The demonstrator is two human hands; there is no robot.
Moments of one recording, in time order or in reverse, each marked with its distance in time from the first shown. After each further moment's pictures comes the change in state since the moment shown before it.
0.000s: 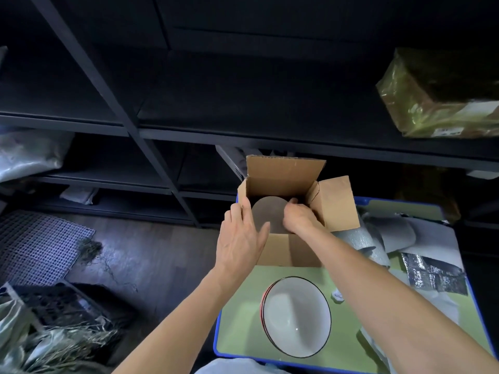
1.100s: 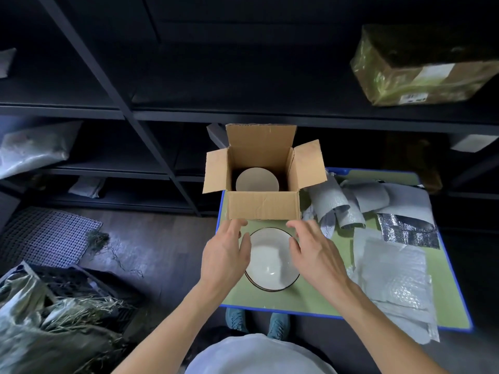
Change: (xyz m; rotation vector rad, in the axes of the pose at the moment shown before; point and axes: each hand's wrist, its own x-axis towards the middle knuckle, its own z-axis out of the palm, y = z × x) left_hand -0.129 0.021 -0.026 -0.510 -0.030 -0.073; right_hand -0.189 0.113 0.073 0.306 0.466 -0.378
